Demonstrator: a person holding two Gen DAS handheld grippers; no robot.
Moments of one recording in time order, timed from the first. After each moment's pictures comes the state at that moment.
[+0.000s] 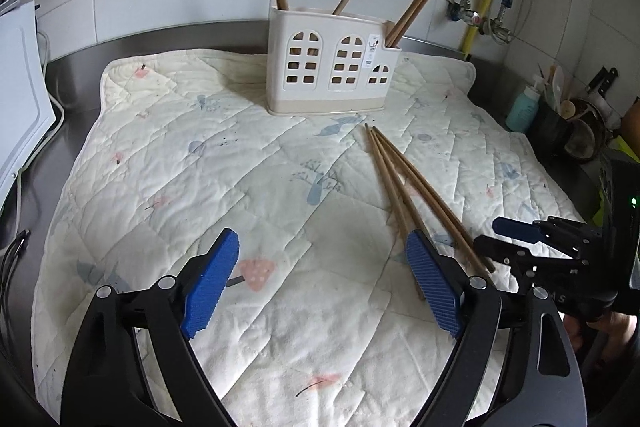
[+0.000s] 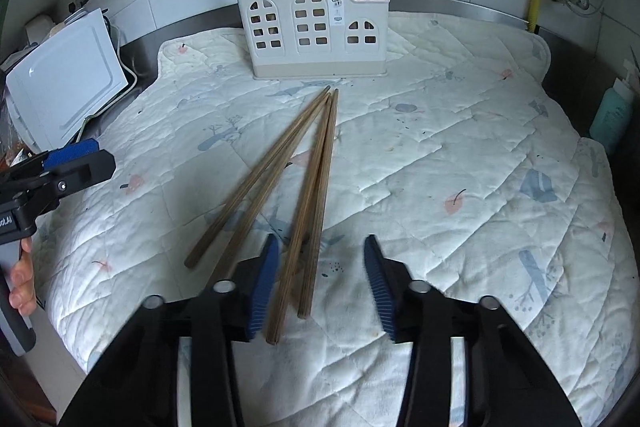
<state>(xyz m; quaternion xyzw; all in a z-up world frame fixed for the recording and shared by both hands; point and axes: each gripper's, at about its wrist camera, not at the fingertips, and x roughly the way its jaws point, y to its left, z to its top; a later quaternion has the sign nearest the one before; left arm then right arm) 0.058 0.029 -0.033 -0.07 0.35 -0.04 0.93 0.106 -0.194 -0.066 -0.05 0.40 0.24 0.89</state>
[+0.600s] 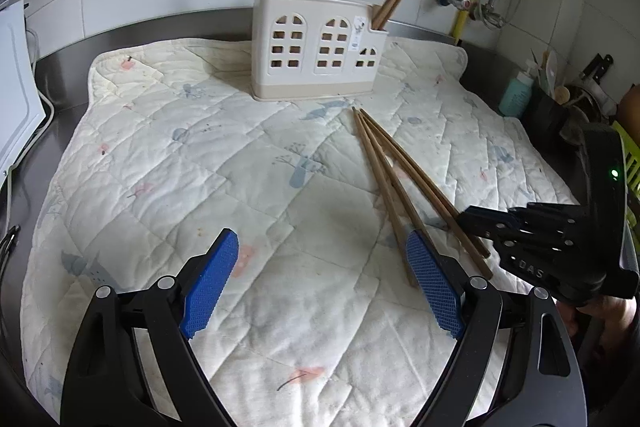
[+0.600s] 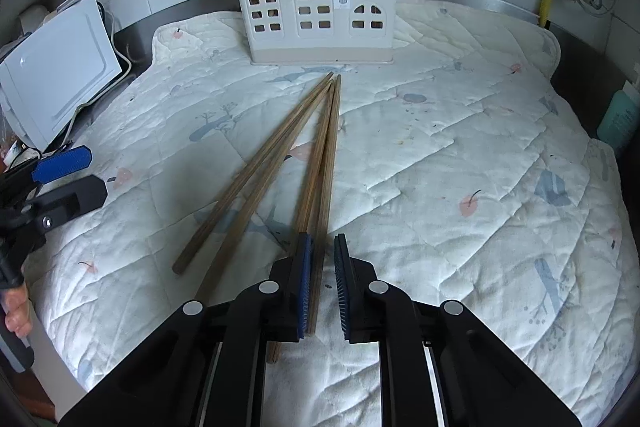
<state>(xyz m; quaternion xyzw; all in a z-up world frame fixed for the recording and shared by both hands) 0.059 0.013 -0.044 -0.06 0.37 -0.06 0.93 0.121 -0.181 -0.075 -0.07 0.42 0.23 0.88</state>
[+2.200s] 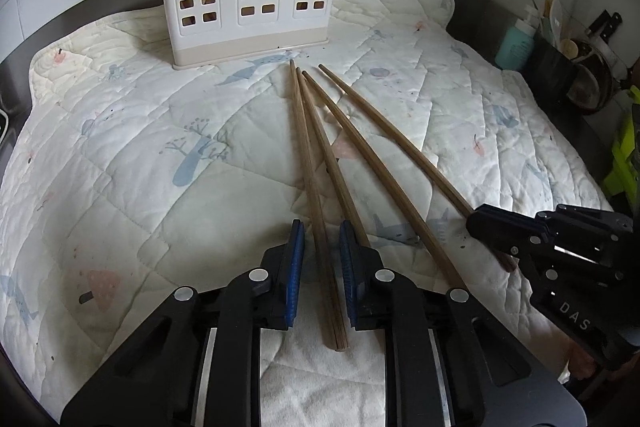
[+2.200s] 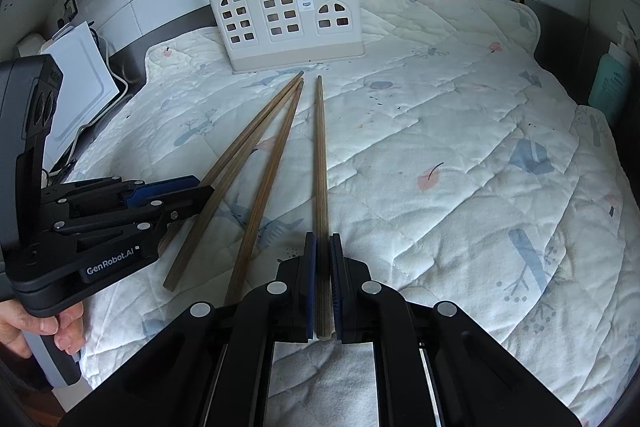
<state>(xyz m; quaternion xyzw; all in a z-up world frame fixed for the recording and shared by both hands) 0.119 -0.057 -0.083 -0.03 0.43 -0.08 0.90 0.116 -0.219 -0.079 -0.02 0.41 0.23 0.88</state>
